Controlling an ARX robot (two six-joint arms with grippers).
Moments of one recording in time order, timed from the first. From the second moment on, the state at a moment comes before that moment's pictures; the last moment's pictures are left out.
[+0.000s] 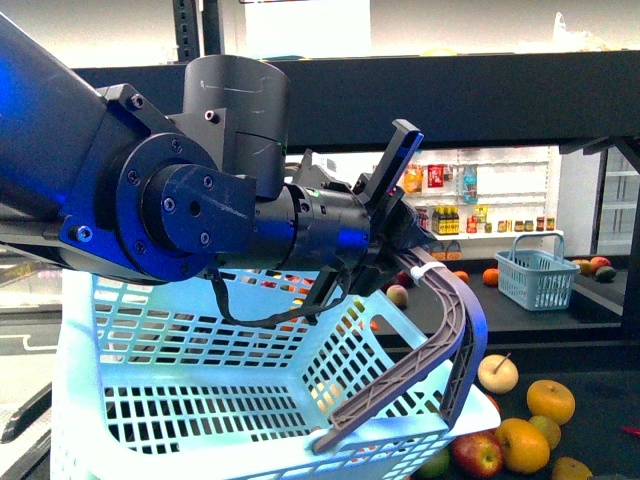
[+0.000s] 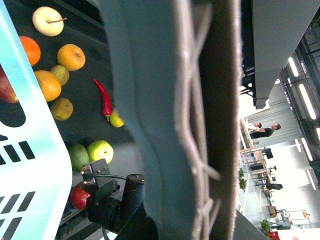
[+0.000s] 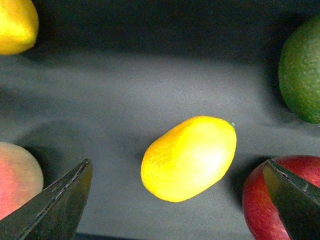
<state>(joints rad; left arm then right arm) -0.46 2.00 1.49 0.36 0.53 -0.91 -0.15 2.47 1.26 0.22 -0.08 -0.18</state>
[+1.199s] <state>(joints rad) -0.46 2.00 1.49 0.36 0.53 -0.91 -0.14 2.71 1.51 0.14 -0.01 -0.27</state>
